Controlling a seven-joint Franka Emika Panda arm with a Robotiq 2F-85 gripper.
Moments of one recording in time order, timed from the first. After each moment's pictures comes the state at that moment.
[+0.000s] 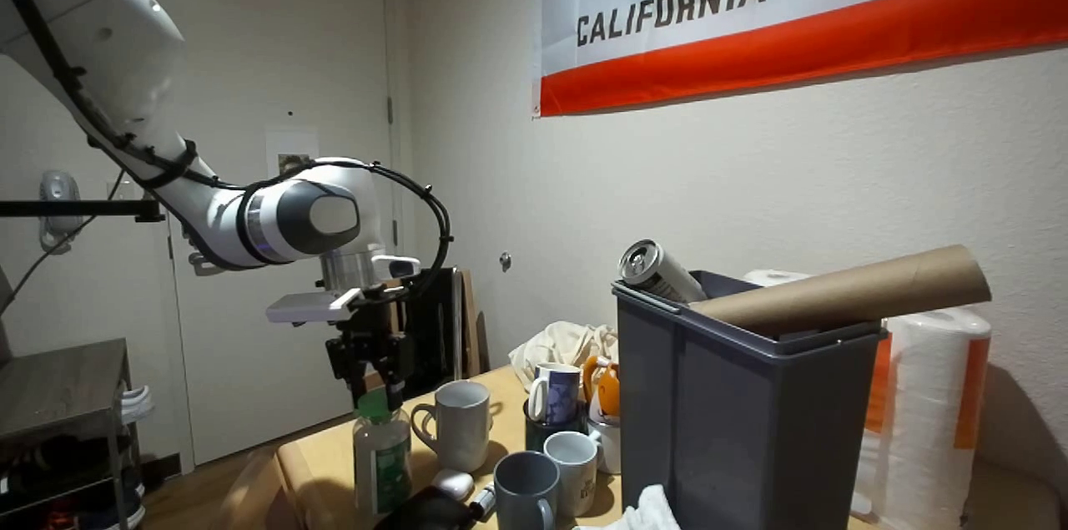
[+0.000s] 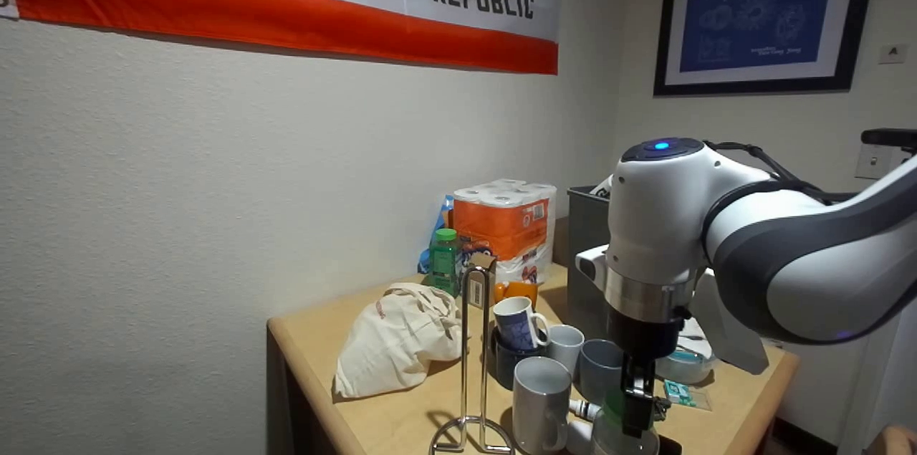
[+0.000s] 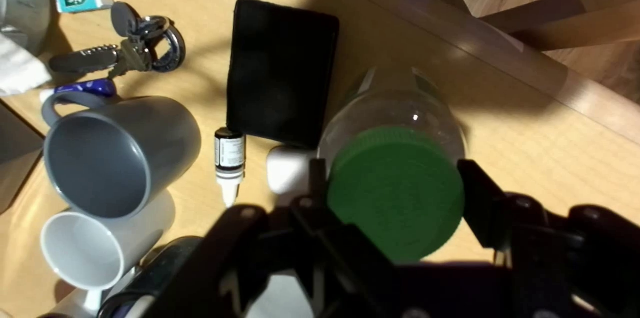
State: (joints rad) arm 0.15 -0.07 0.21 -2.46 -0.25 2.40 0.05
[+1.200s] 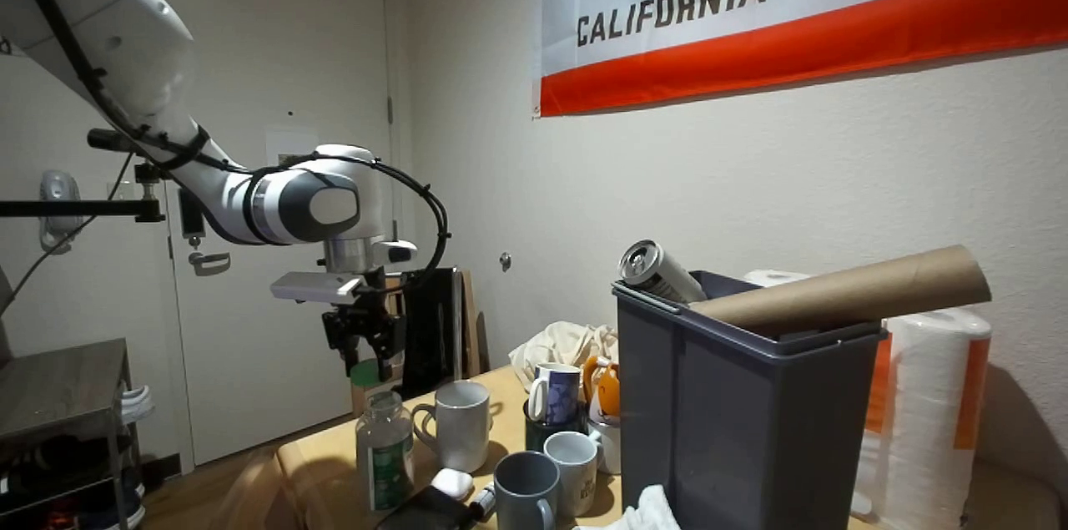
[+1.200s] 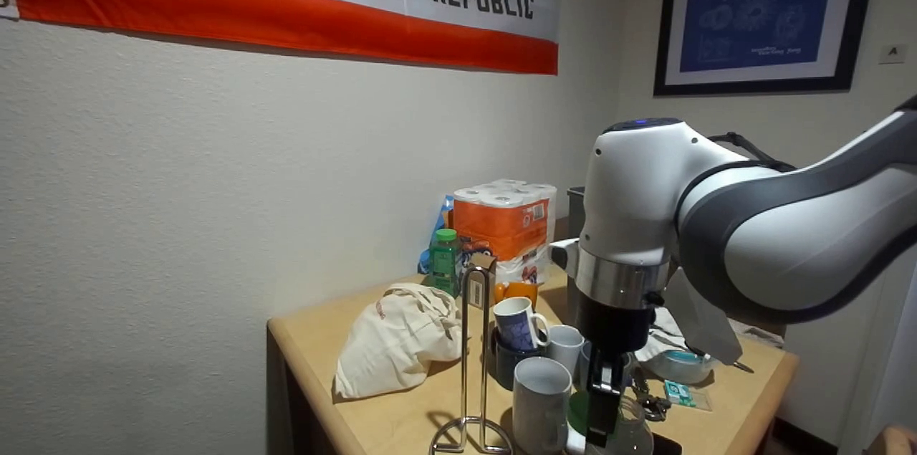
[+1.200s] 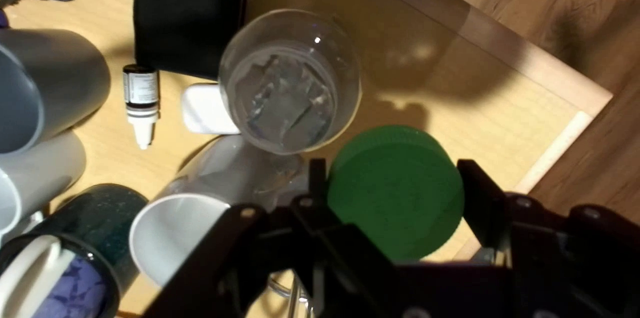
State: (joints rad) arm 0.22 -0.03 0.22 -2.38 -0.06 2.40 -0.06
